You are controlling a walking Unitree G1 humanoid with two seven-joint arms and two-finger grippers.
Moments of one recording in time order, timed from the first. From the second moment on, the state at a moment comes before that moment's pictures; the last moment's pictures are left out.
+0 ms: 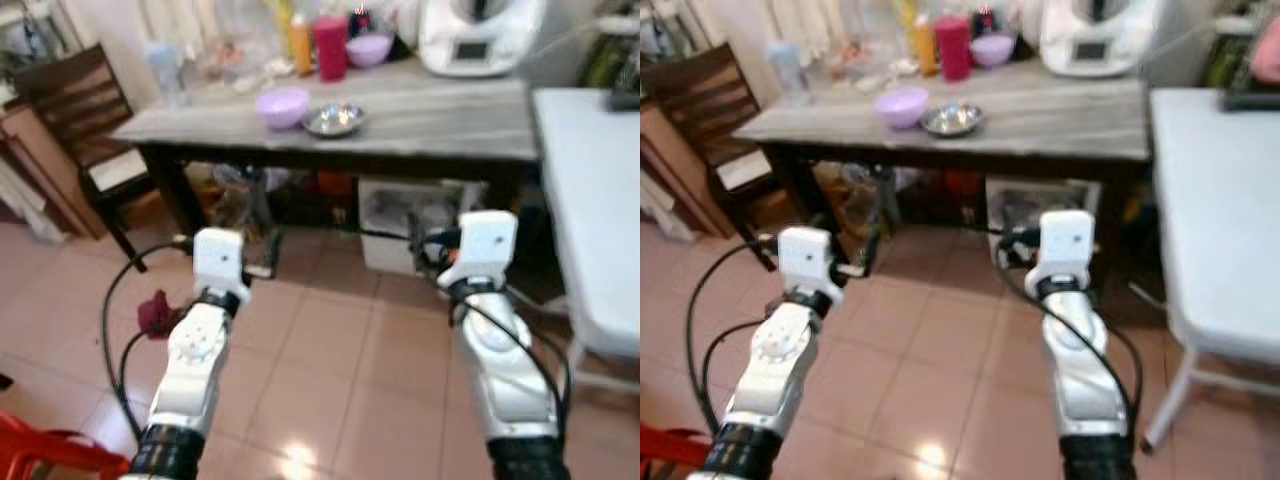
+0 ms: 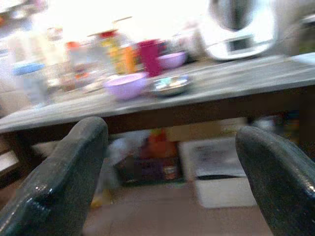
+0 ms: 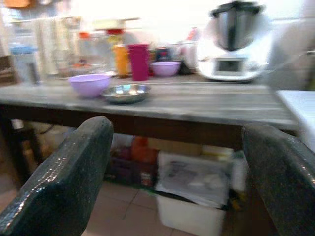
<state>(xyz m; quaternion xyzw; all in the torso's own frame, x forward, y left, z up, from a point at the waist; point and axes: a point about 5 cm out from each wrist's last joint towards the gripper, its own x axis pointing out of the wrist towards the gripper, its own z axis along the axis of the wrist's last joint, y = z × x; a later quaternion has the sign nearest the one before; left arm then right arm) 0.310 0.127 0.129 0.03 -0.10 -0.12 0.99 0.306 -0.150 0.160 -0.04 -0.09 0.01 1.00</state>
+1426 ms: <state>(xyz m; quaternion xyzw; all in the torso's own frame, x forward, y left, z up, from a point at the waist) 0.306 0.113 0.134 -0.01 -0.09 -0.17 0.98 0.302 -0.158 0.157 -0.04 -0.07 -0.02 1.00</state>
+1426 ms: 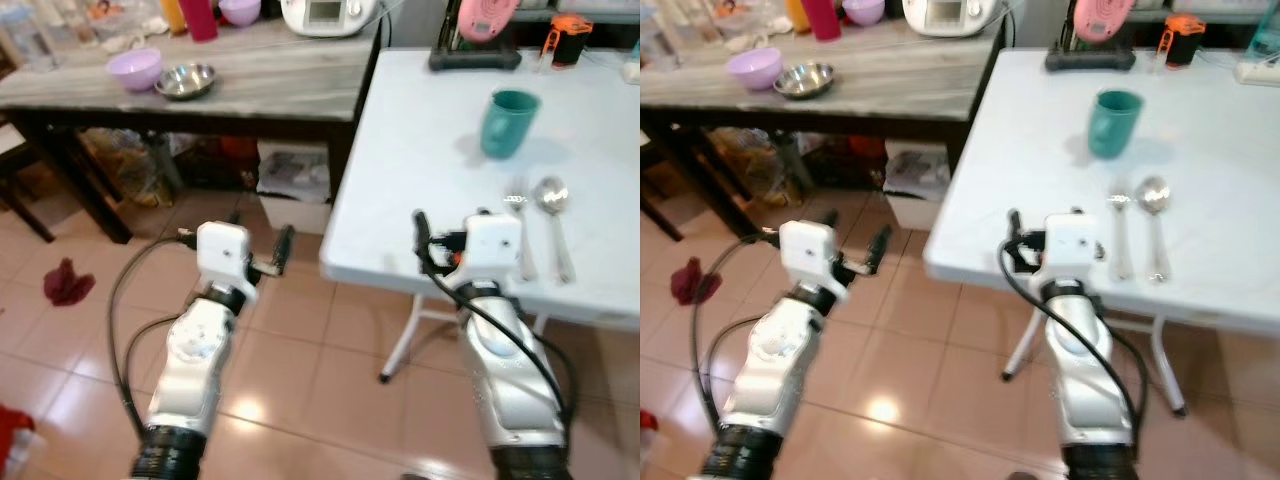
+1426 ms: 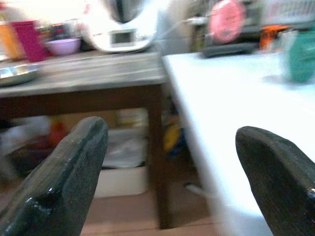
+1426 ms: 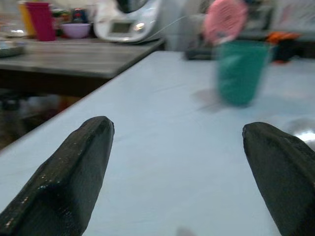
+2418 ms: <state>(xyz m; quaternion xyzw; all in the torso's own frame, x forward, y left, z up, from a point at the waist) 0.304 0.108 0.137 -0.03 -0.10 -0.20 0.97 0.302 -0.154 0.159 -0.04 -0.08 -0.02 1.00</state>
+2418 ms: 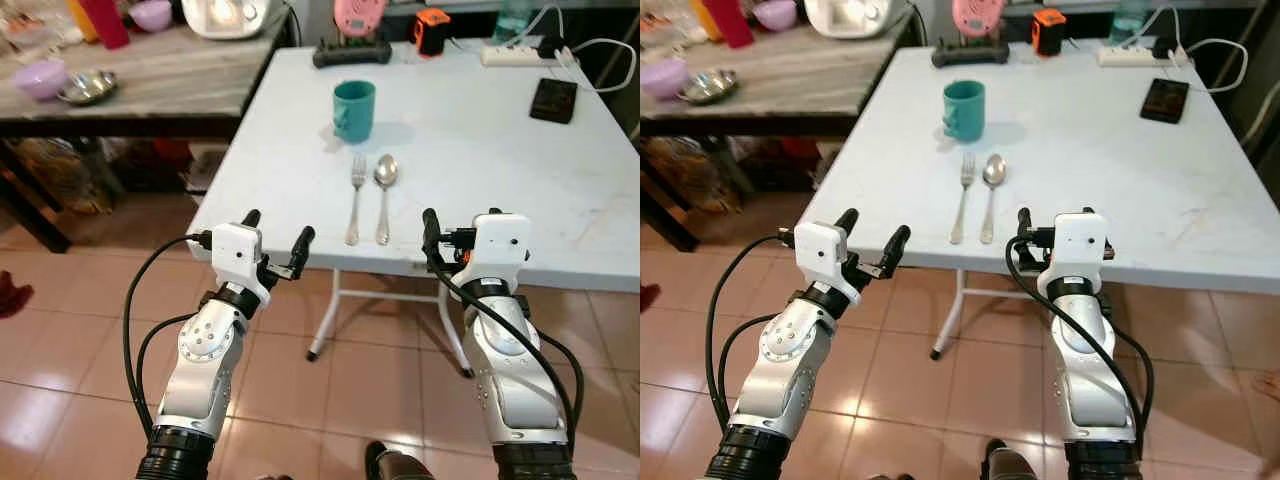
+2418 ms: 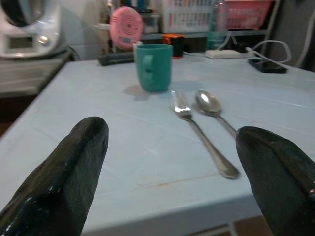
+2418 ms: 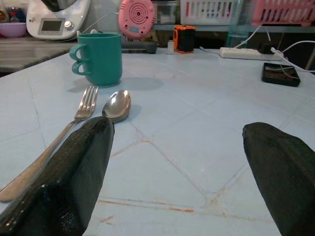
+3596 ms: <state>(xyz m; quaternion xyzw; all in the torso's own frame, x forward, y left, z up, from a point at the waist) 0.301 0.101 0.141 -0.03 -0.10 -0.23 0.97 0.301 -0.156 0.160 -0.04 -0.09 -0.03 1.00</state>
